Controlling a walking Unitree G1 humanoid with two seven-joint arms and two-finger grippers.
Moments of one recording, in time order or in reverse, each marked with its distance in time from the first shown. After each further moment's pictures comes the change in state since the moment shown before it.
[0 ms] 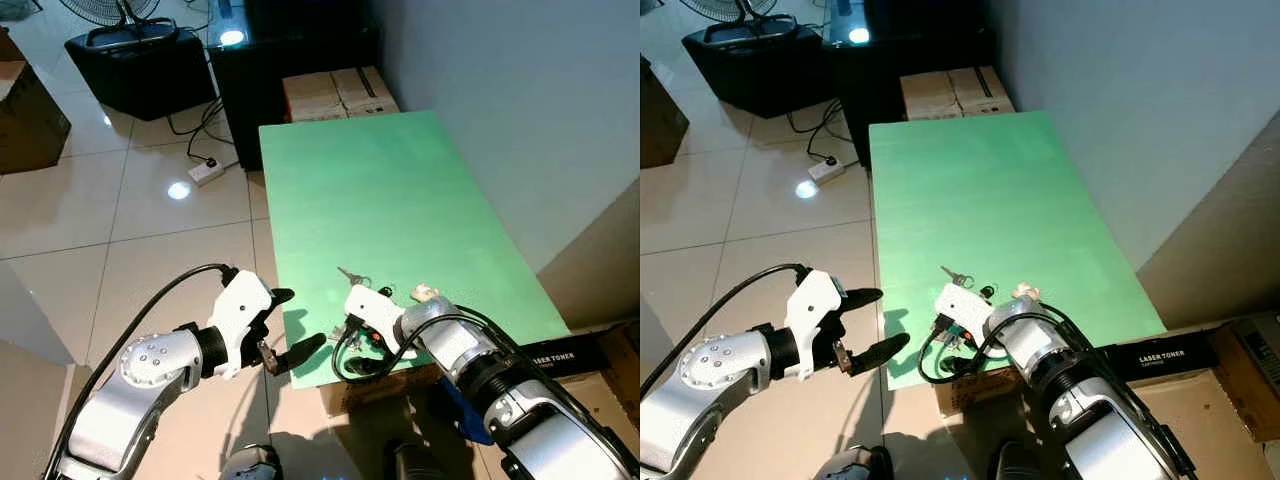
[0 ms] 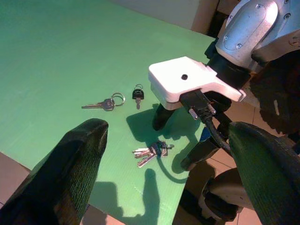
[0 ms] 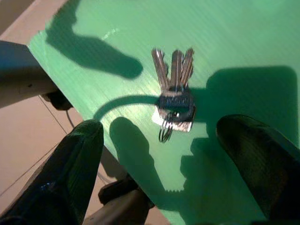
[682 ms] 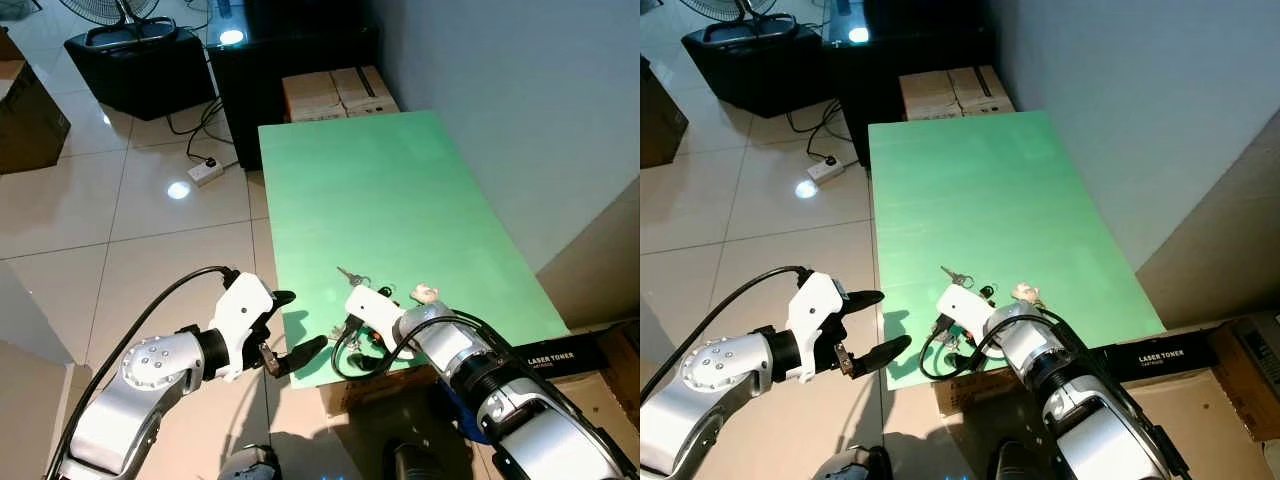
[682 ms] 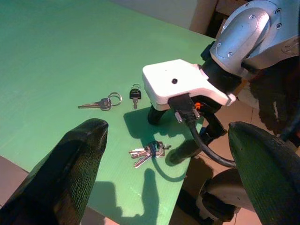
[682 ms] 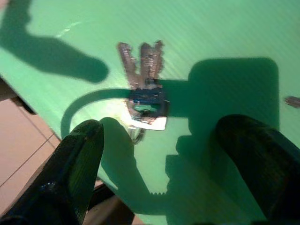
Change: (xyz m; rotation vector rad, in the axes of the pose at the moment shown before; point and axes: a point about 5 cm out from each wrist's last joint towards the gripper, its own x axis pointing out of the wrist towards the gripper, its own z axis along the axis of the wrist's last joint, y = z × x) left arm 0.002 -0.002 -0.001 -0.006 0.000 -0.002; right arm 0.006 -0.006 -0.004 0.017 0.012 -0.114
